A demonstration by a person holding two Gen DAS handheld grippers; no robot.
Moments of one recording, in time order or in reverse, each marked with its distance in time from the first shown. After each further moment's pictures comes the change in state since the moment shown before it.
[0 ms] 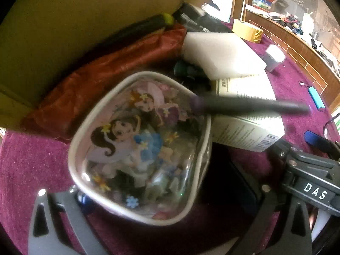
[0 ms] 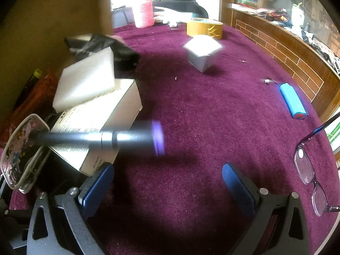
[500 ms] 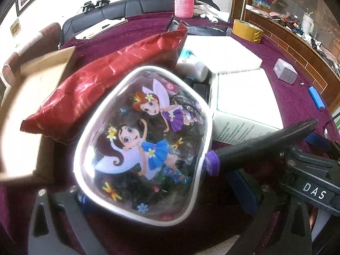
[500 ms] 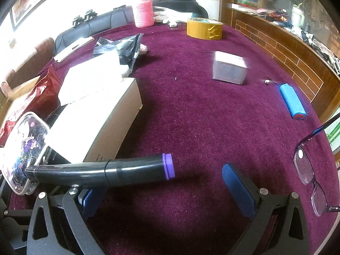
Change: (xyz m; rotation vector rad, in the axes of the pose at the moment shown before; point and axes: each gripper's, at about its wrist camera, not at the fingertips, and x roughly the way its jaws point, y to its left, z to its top) left arm -0.003 0.003 -0.003 0.000 0.000 -0.002; right arm -0.001 0.000 -0.002 -0.003 0.001 -0.006
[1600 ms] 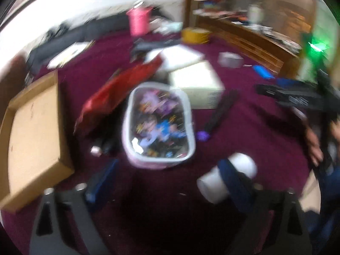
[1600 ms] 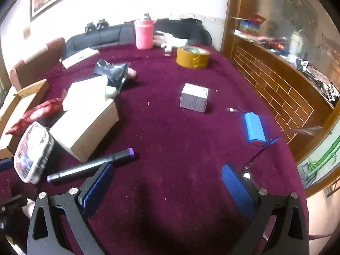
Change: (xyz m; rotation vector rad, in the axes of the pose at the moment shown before) left arm -0.077 0.017 -0.049 0.295 -0.120 -0.242; right arm -0.066 -0.053 -0.006 -0.122 -0.159 0.000
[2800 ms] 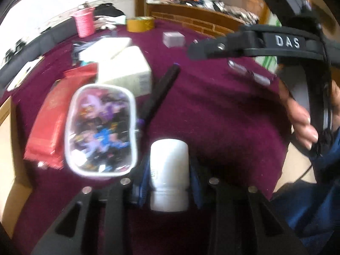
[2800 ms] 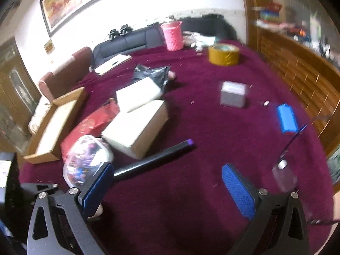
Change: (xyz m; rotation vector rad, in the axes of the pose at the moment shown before) left arm 0.004 -0.046 -0.012 0.130 0.062 -0.200; right arm -0.014 0.026 -0.001 0.109 0.070 0.330
